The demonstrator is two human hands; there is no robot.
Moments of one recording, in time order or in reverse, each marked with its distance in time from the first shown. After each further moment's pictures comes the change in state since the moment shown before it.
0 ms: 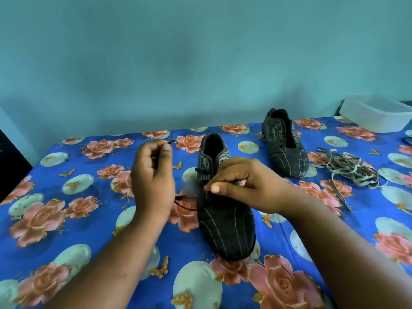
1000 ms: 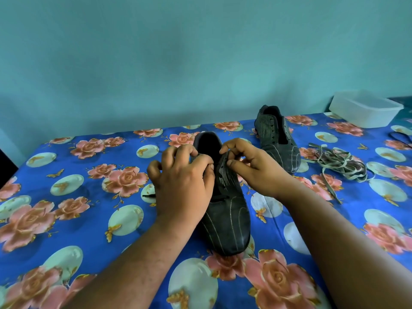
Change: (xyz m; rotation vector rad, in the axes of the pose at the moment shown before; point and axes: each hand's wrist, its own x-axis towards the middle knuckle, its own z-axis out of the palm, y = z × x) left_hand -0.032 0.012 0.029 0.966 -0.217 0.477; right_hand -0.005 0.031 -0.010 0.101 0.206 0.208
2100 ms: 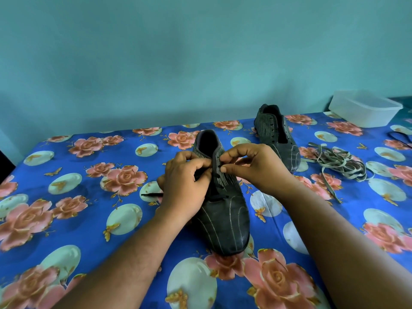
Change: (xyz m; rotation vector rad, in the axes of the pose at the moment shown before) left_hand 0.003 -0.009 0.023 -0.503 -0.310 -0.285; right_hand 0.002 0.003 0.001 0.066 0.099 0.079
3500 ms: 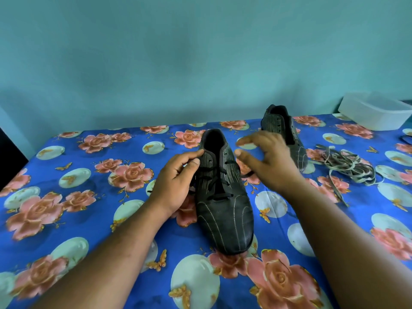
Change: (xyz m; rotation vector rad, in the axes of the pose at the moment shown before) left_hand 0.008 -0.034 -0.016 -0.521 -0.128 -0.025; right_hand 0.003 0.012 -0.007 -0.393 0.190 -0.034
